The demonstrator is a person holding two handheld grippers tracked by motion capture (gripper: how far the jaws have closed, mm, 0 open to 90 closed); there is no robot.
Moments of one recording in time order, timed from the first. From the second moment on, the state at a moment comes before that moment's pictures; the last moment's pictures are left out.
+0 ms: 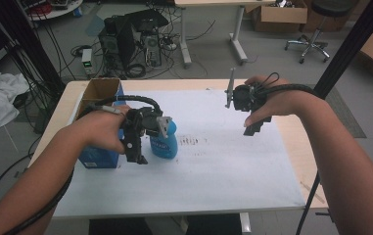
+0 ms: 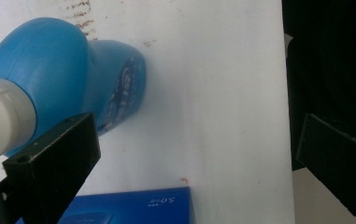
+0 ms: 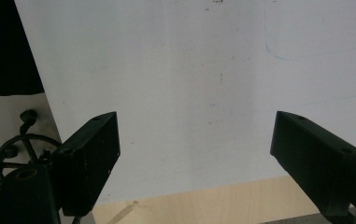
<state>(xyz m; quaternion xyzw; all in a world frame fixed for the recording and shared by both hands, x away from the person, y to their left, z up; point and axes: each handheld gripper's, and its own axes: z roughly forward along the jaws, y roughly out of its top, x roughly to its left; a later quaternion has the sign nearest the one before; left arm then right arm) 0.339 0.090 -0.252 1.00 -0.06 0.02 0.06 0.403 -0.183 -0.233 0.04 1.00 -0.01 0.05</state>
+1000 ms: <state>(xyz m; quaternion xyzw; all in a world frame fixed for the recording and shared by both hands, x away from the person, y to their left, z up) 0.328 0.095 -0.247 1.00 -0.06 0.03 0.06 0.398 -0.180 -0.231 0.04 1.00 -0.01 0.05</state>
